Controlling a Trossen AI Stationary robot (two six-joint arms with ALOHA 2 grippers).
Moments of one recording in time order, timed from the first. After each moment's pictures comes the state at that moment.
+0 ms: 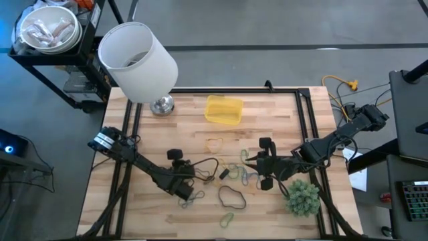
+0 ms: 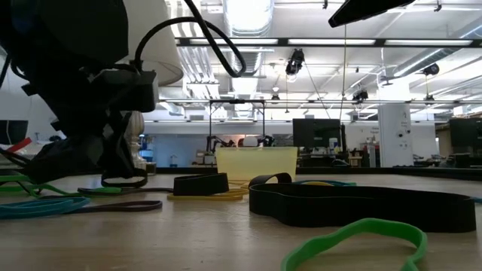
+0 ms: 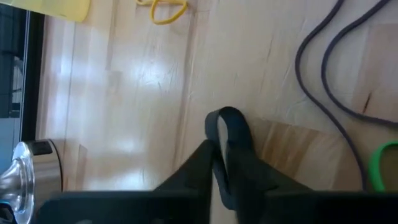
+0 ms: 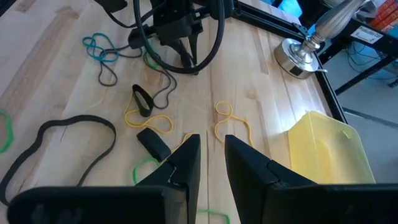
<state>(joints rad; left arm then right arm) -0.52 1.83 1.01 -0.79 -0.72 -0.65 0.51 1.26 0.93 -0.38 0.58 0.07</state>
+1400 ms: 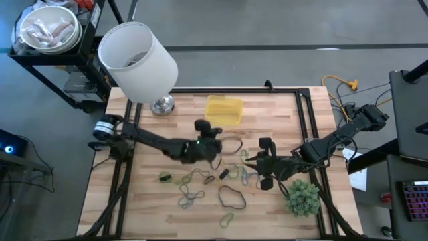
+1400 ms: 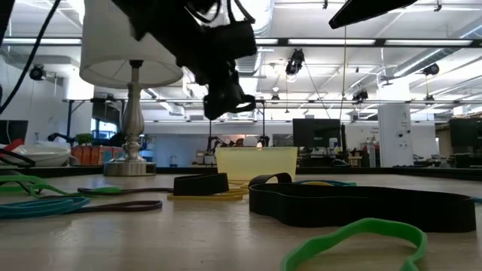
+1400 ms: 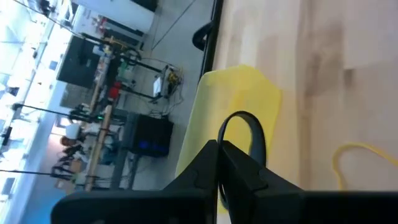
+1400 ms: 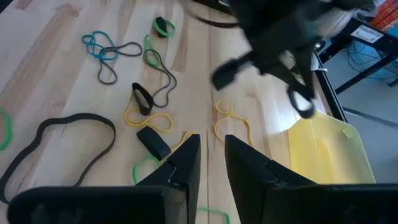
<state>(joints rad) -0.12 1.75 1.09 0.05 -0.96 0.50 0.51 1.26 0.92 -0.38 0.58 0.07</state>
